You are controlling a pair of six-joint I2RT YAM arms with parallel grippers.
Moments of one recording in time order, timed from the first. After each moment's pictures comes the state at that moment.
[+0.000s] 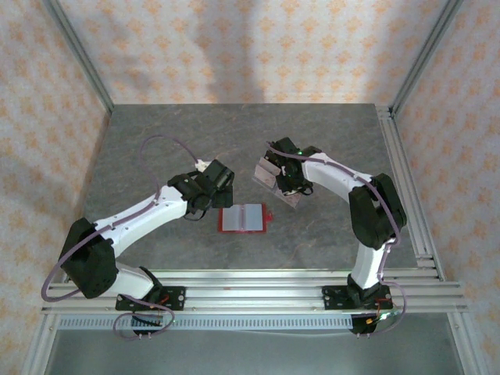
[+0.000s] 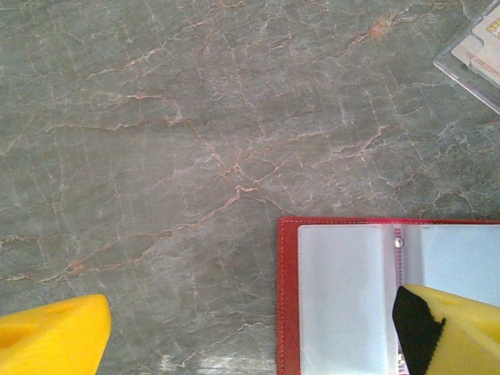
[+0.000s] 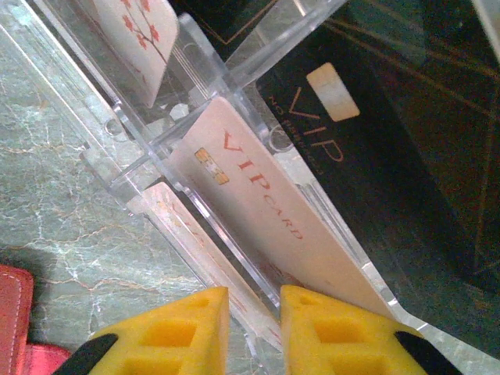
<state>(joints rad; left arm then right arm) -0.64 1.41 1.06 -0.80 -0.36 -0.67 0.54 1.83 1.34 -0.85 0.11 0.23</state>
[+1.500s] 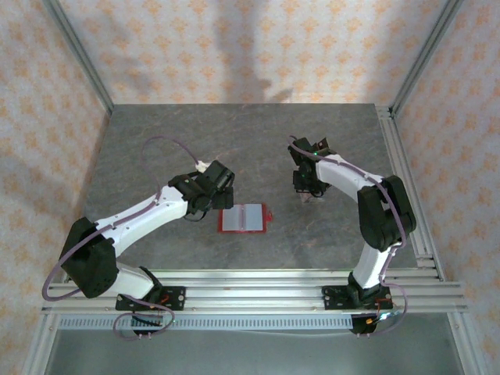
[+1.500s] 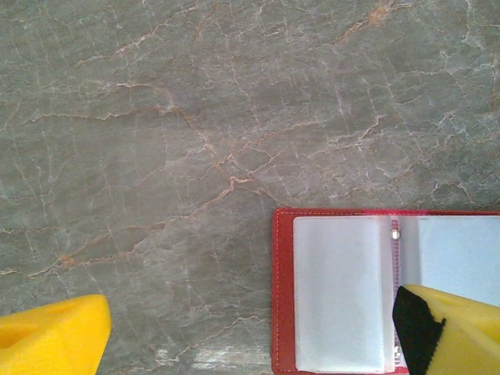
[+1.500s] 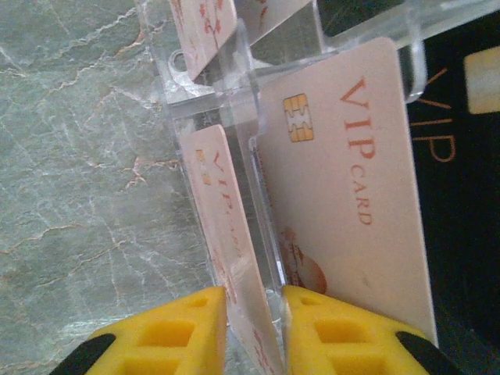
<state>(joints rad) -0.64 1.42 1.05 -0.79 -0.34 -0.67 0.42 1.78 1.24 -0.80 0.17 0.48</state>
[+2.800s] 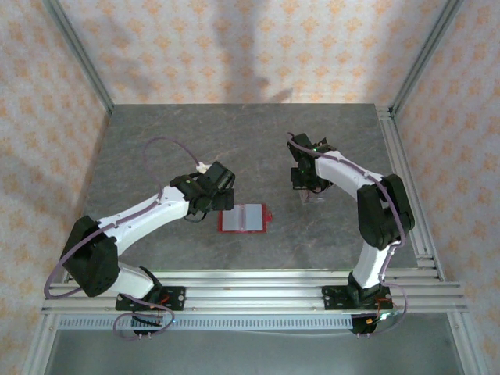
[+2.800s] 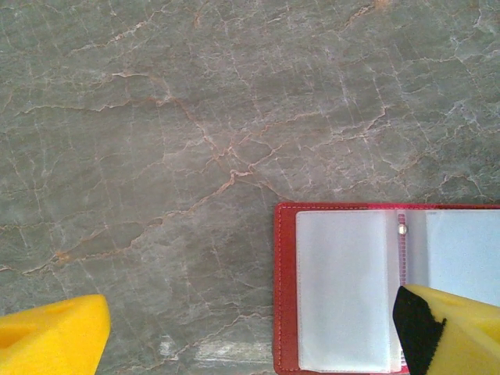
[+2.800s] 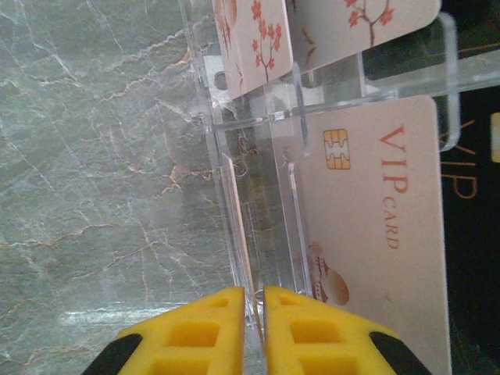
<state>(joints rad) -0.64 1.43 1.04 -0.79 -0.33 -0.67 0.42 1.80 1.29 -0.82 0.14 0.42</state>
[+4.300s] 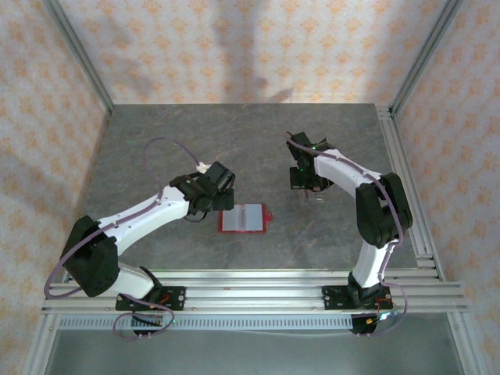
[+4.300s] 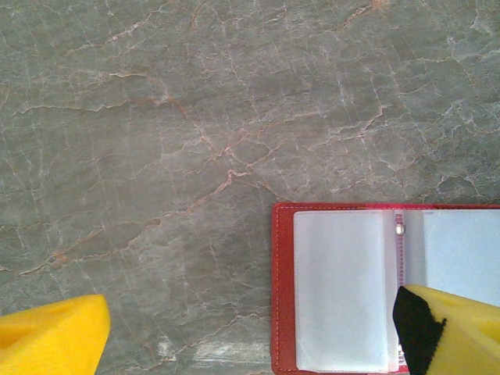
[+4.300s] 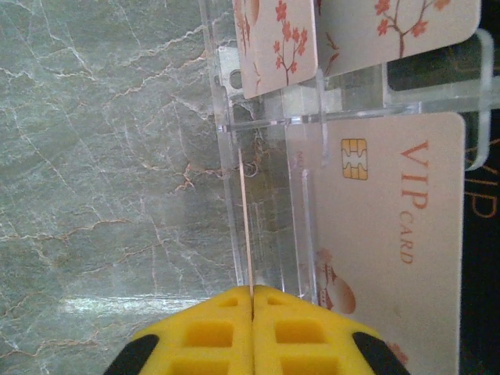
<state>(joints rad) -0.64 1.43 1.04 -0.78 -0.33 -0.67 0.42 1.82 1.32 -0.84 0.12 0.39</state>
